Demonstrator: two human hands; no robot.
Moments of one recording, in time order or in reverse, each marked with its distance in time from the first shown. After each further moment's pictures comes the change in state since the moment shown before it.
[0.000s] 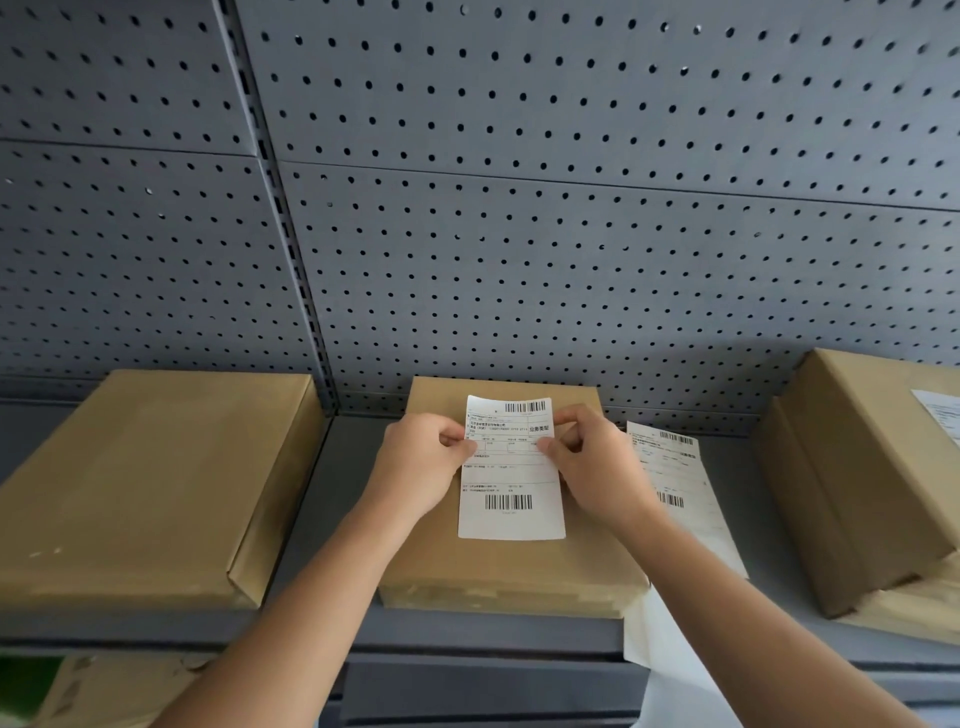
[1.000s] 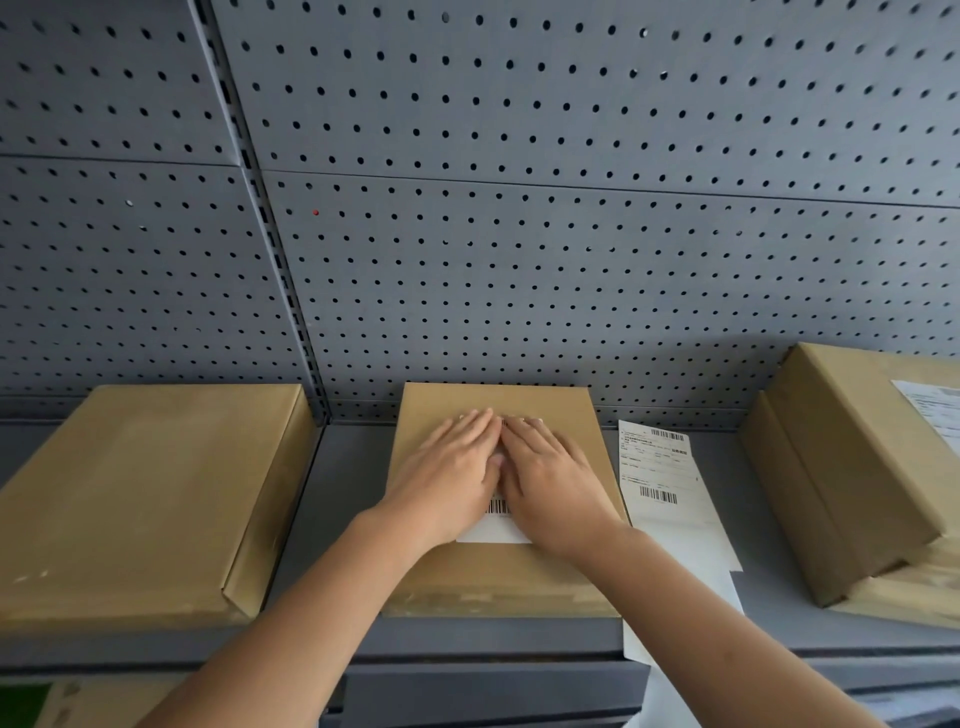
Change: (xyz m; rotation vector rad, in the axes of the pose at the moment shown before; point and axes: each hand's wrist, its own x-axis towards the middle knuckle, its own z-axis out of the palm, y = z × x) left_hand -0.002 0.004 0.016 0.556 -0.242 0.476; right_hand -0.012 0.005 0.038 -0.617 -0.055 -0.412
